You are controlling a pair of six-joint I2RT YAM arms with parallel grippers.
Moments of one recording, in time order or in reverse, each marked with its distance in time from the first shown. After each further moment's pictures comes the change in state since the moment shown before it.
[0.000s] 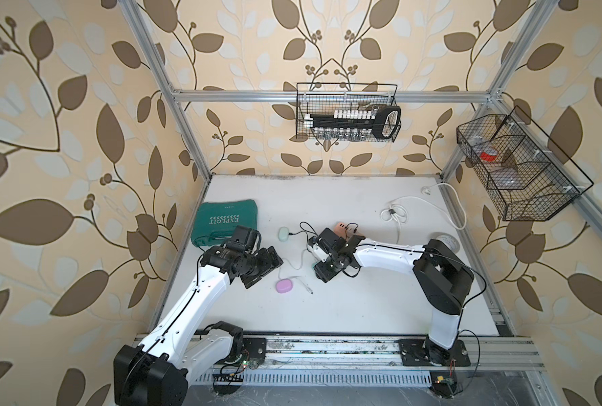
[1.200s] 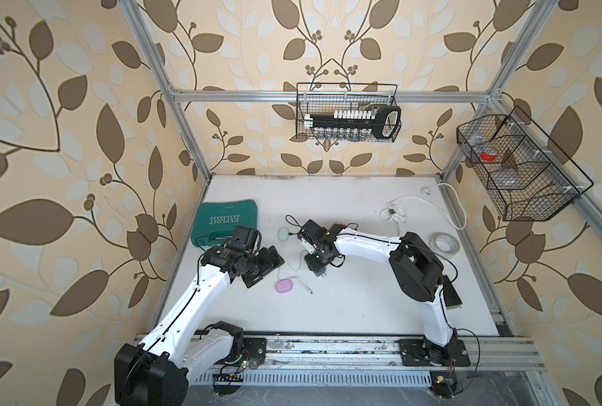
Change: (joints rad) left arm 0.000 0.001 0.000 0.006 0.022 0.000; right arm -0.002 0.225 0.338 -0.213 0.024 0.015
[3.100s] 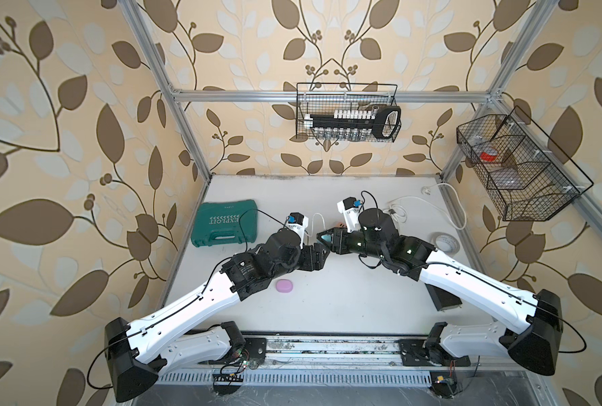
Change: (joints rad) left arm -0.592 0.011 0.132 0.427 -0.333 0.128; right arm -0.010 -0.818 -0.431 0.452 -0.075 0.539
